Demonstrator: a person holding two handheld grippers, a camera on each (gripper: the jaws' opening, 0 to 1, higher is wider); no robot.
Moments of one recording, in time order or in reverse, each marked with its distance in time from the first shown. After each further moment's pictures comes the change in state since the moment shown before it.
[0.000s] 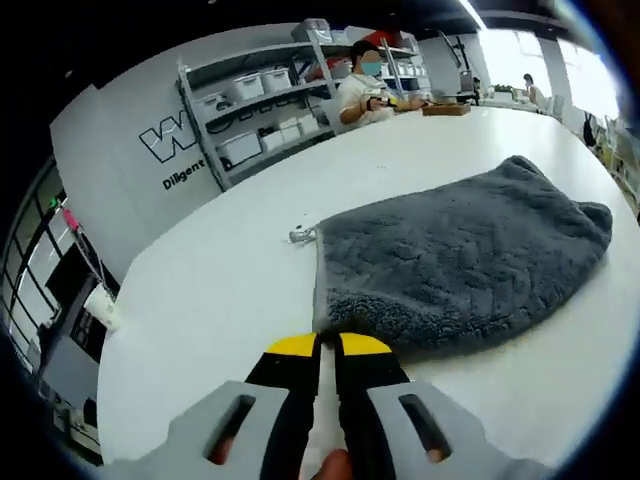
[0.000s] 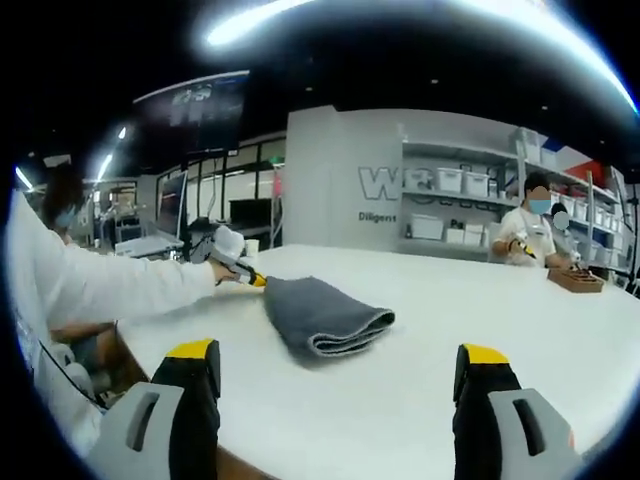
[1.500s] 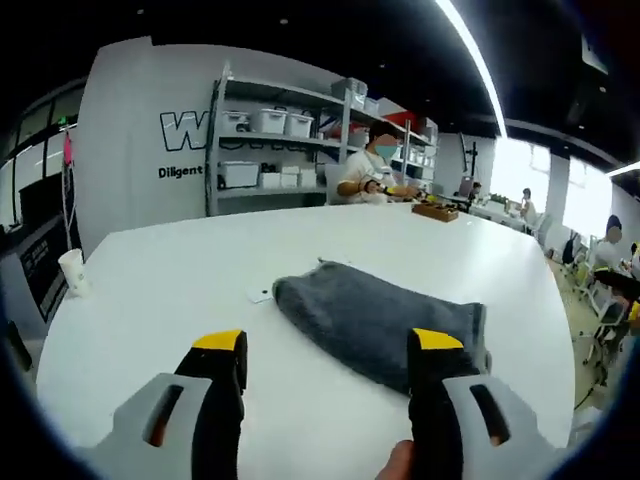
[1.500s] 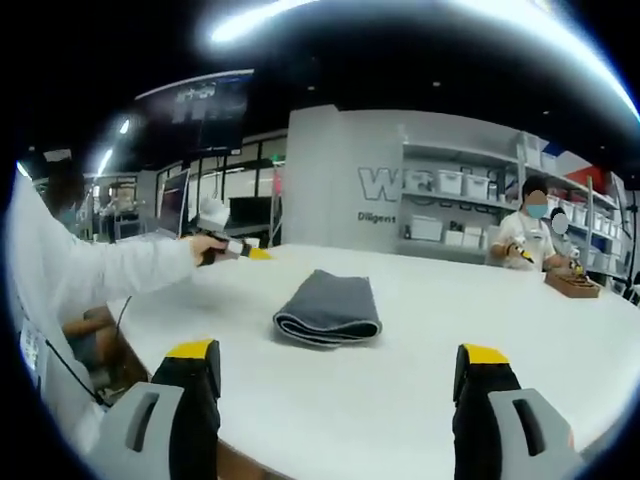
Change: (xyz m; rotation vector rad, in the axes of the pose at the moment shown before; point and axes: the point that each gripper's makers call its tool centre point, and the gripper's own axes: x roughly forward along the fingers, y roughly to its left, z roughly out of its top) left arm -0.102 -0.034 0.056 -0.363 -0.241 -0.196; right arm -0.014 0.005 0.007 -0.019 0.005 -0.013
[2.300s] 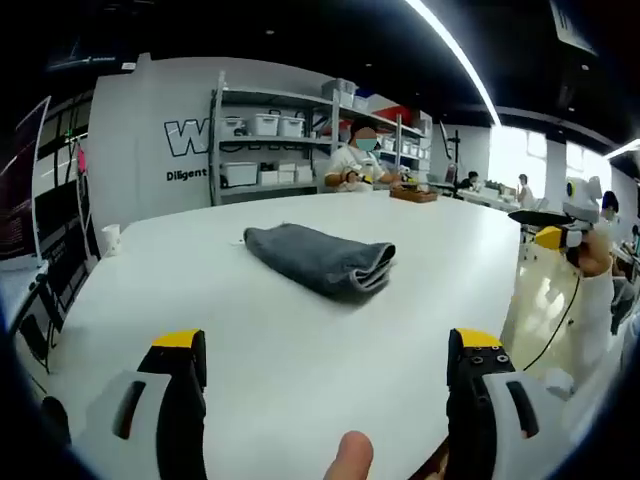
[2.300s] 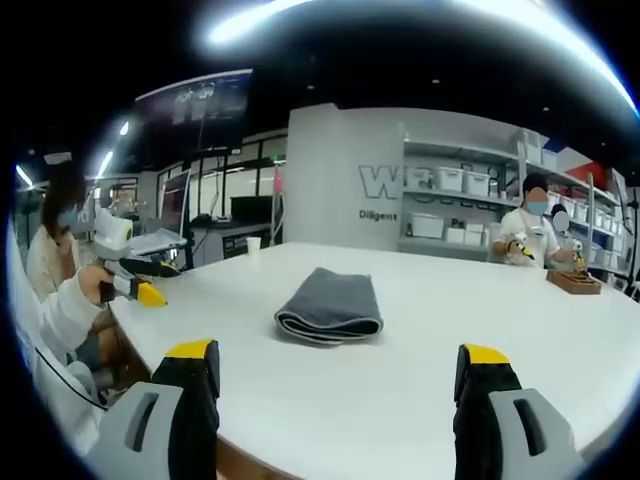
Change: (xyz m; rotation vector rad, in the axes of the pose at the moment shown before) left arm -0.182 -0.117 -0.099 0.054 0.015 0.079; right arm 0.007 0.001 -0.003 0.010 0.008 0.010
